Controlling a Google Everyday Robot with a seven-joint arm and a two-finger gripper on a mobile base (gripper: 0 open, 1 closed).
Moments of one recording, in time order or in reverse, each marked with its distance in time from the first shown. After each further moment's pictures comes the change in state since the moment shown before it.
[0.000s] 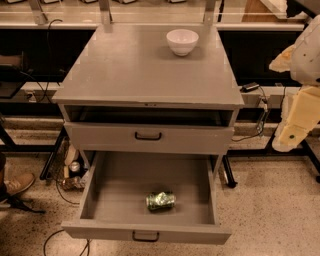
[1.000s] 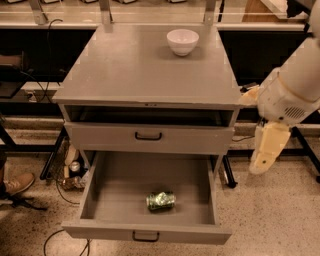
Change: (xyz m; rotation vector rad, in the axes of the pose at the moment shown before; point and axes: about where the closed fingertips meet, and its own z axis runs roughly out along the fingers) arm 0.001 0.011 0.096 -0.128 -0.078 -0.101
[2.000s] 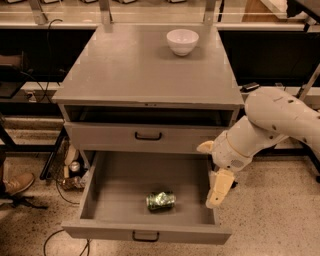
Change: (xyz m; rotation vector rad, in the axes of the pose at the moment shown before) arm -0.023 0.031 0.188 -0.202 -0.217 -0.042
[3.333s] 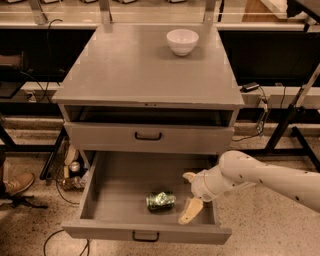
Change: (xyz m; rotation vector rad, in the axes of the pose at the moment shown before) arm 0.056 -0.043 0.203 0.064 -0.172 0.146
